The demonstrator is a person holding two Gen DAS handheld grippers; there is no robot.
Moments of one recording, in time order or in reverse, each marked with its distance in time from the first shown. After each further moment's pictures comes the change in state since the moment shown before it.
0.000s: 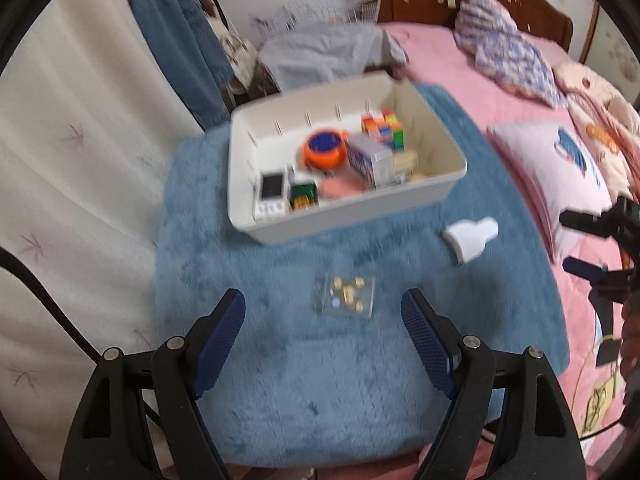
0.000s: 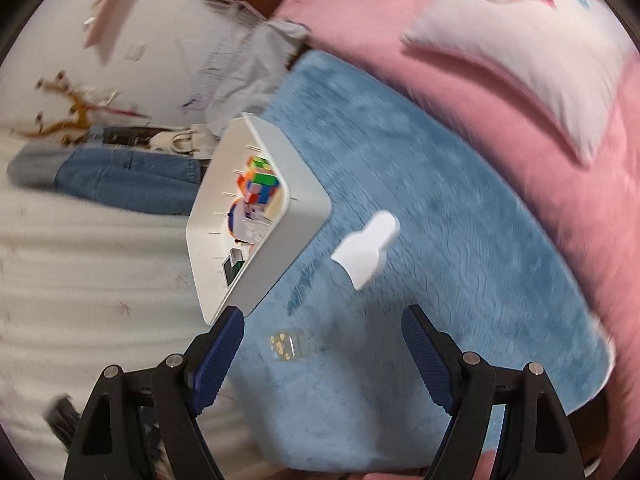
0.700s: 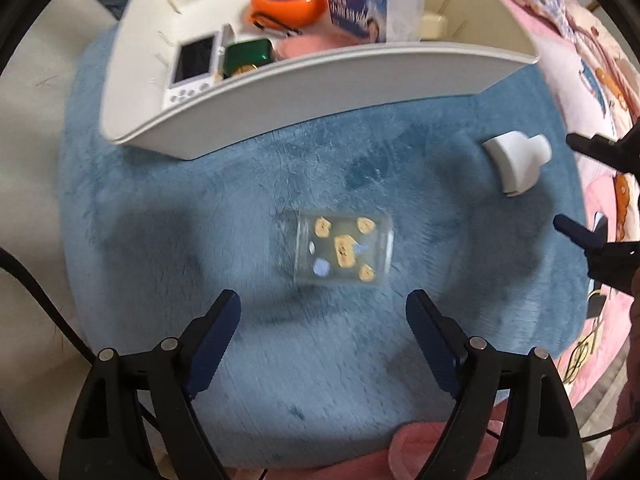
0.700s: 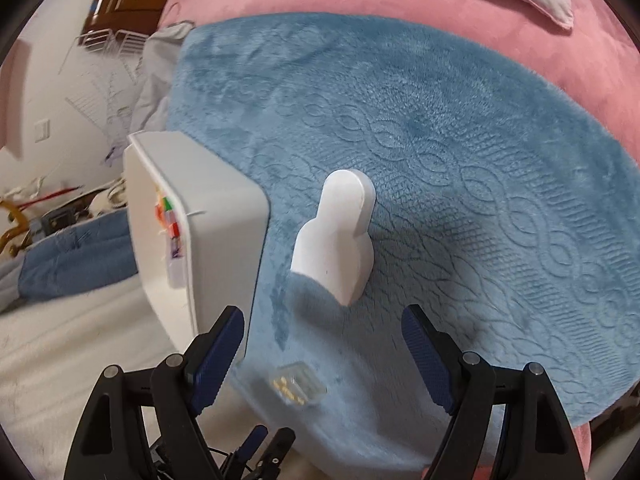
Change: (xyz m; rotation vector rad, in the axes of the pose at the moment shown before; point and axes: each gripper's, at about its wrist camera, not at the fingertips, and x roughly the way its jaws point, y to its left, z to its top) left arm 0.152 0.007 0.002 0.052 0.416 -0.163; right arm 0.102 -0.021 0.012 0.354 0.042 -0.082
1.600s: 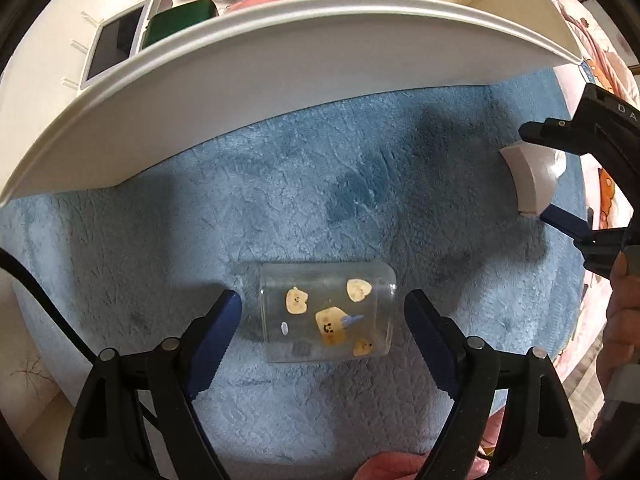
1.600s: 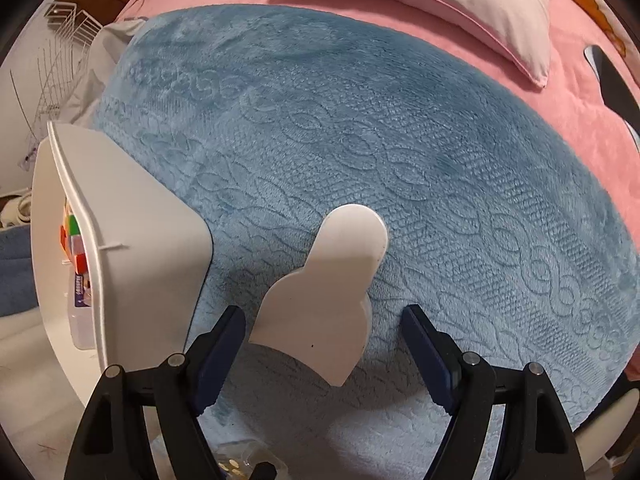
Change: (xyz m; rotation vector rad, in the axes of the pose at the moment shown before) left arm 0.046 -0.003 0.028 0.023 0.093 -0.120; right arm 0.053 0.051 0.004 -0.064 -0.170 -0.394
